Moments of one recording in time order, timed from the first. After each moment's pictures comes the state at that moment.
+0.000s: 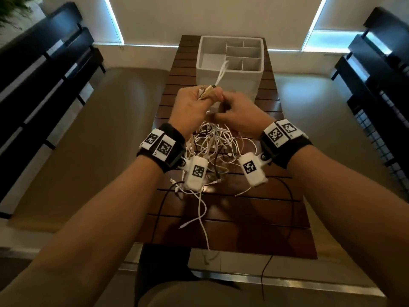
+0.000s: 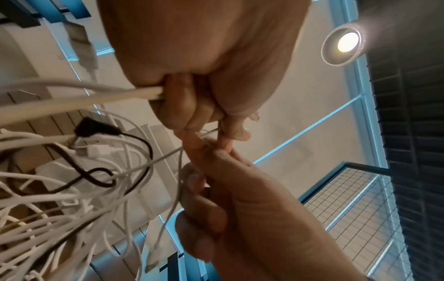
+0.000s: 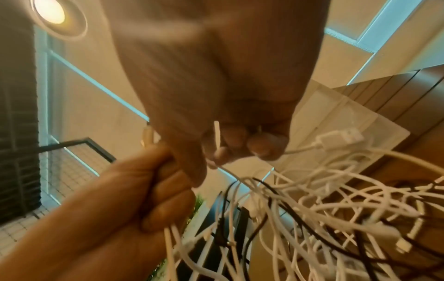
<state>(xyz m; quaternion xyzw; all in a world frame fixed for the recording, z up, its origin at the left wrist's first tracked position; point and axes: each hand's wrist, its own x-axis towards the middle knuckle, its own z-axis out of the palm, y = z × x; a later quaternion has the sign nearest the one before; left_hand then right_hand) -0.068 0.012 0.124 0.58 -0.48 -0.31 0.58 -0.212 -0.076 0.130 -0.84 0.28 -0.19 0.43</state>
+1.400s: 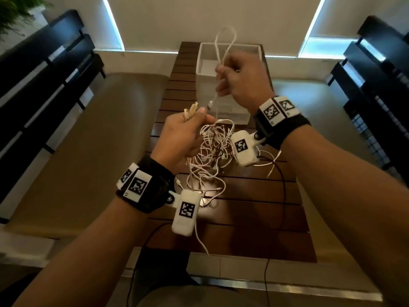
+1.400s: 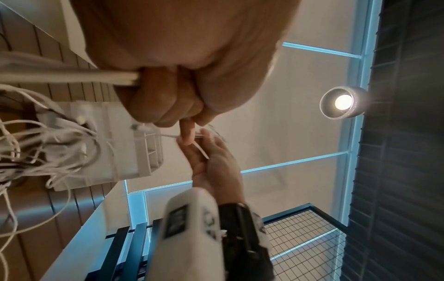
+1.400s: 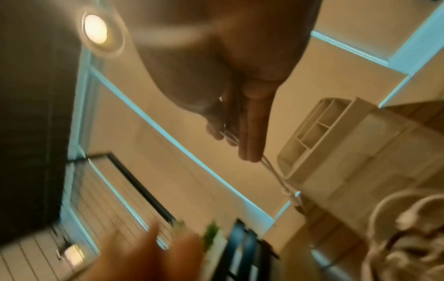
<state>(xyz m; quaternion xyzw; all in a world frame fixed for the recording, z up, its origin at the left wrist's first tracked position) -0.086 0.072 0.134 0.57 -0.32 -0.45 0.61 -0.190 -0.084 0.181 -0.77 0.32 -0.38 0.40</state>
